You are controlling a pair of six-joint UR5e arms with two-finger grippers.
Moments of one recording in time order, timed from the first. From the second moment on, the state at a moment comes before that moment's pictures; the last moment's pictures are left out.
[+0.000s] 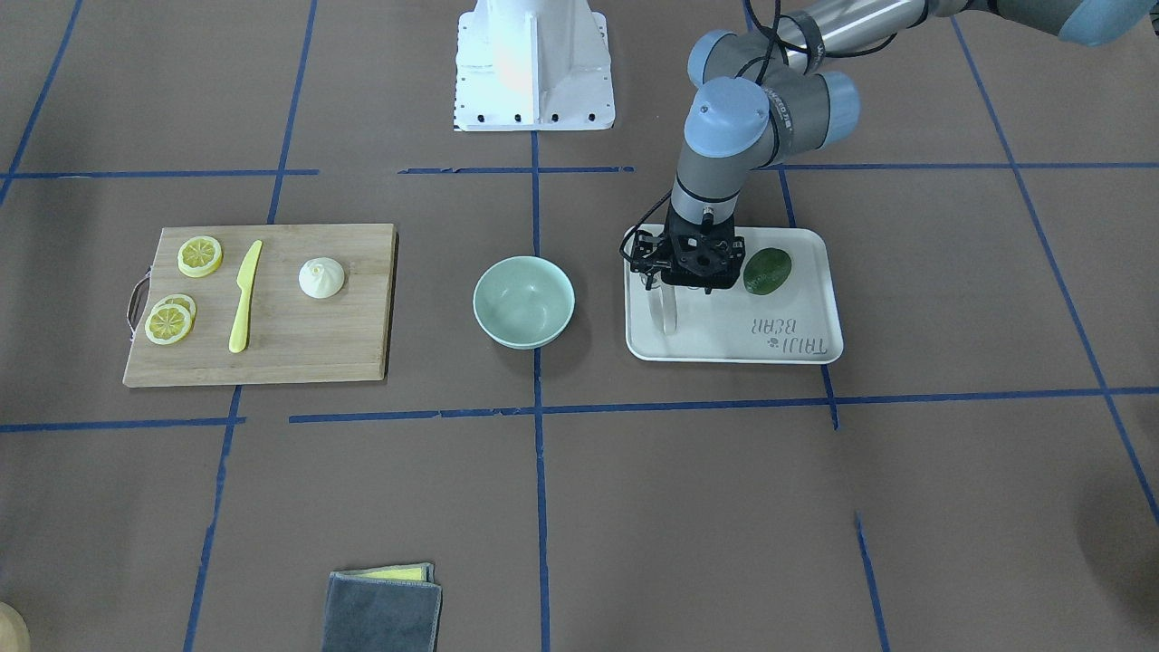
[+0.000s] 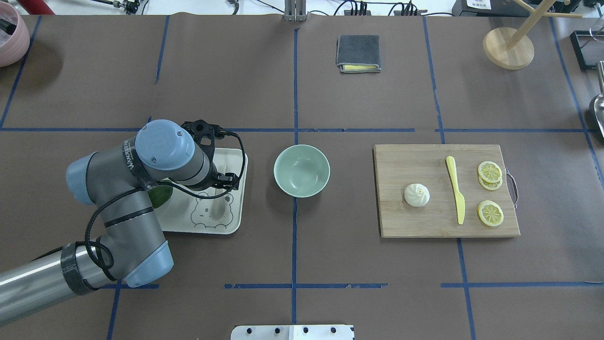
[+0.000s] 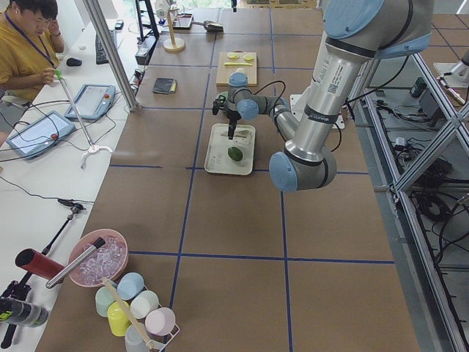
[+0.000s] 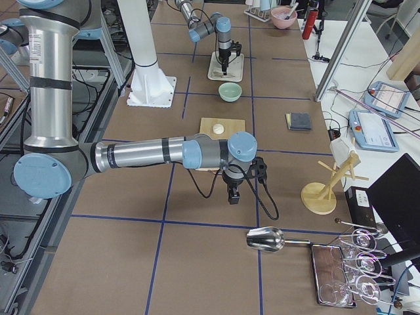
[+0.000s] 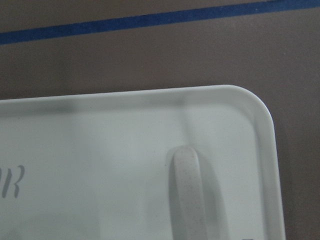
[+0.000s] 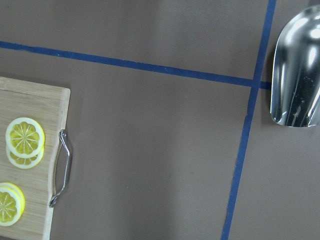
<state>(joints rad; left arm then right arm) -0.54 -2.07 -1.68 -1.74 -1.83 -1.07 1.46 -1.63 1.77 -1.64 2.43 -0.04</state>
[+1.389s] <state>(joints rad) -0.53 -2.08 -1.64 -1.77 -1.84 -1.07 1.46 -1.63 1.74 -1.64 2.46 -0.04</state>
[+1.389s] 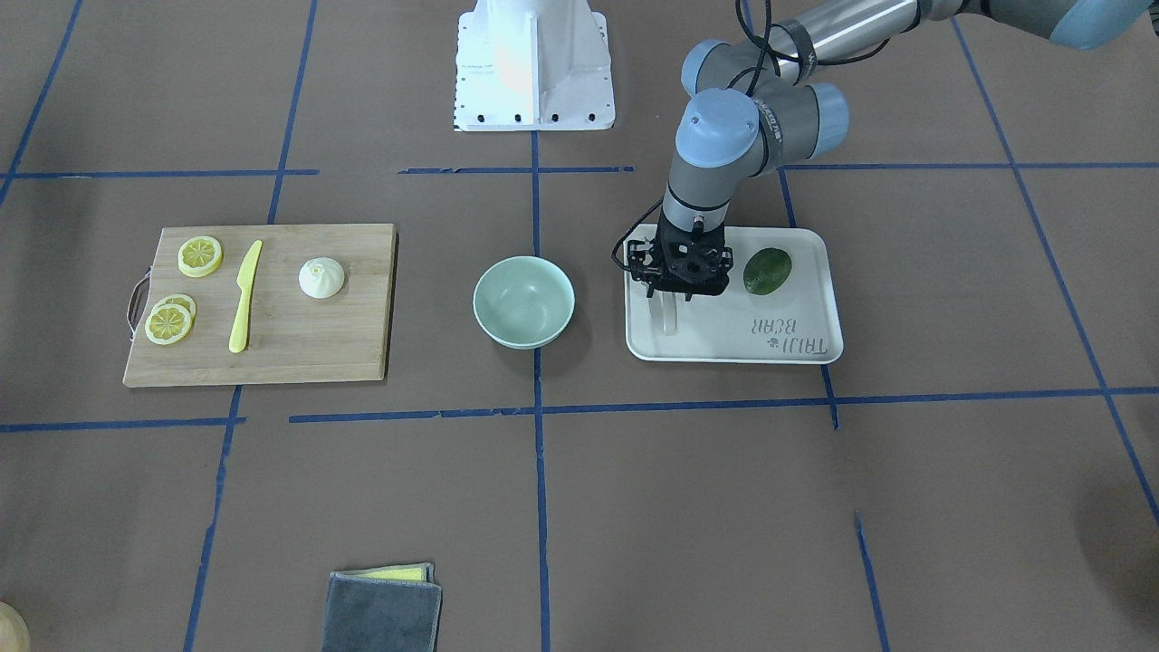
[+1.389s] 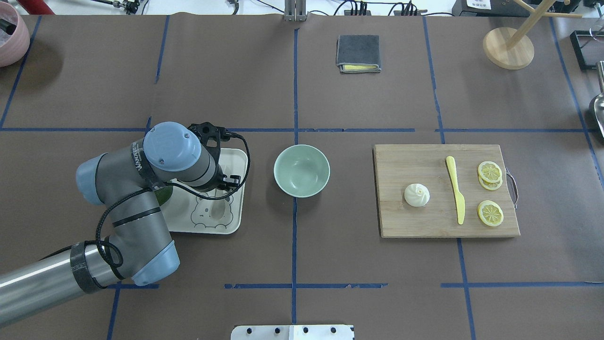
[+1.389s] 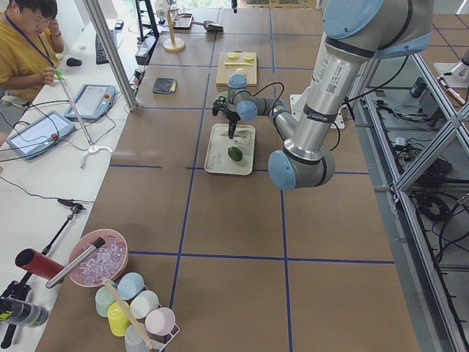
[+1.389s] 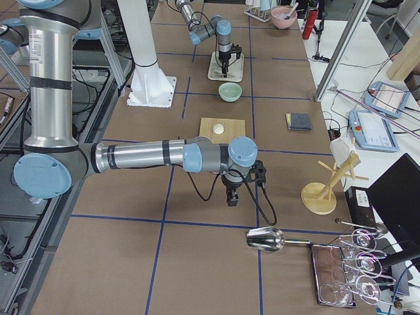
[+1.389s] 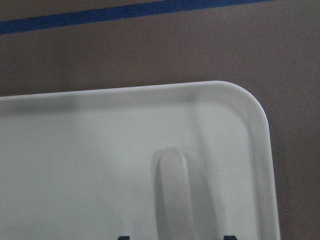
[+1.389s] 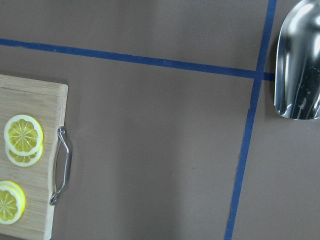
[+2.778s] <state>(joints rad) -0.53 -2.42 -1.49 -1.84 -1.84 -1.25 1.45 -1.65 1.74 -1.46 2.59 -0.03</state>
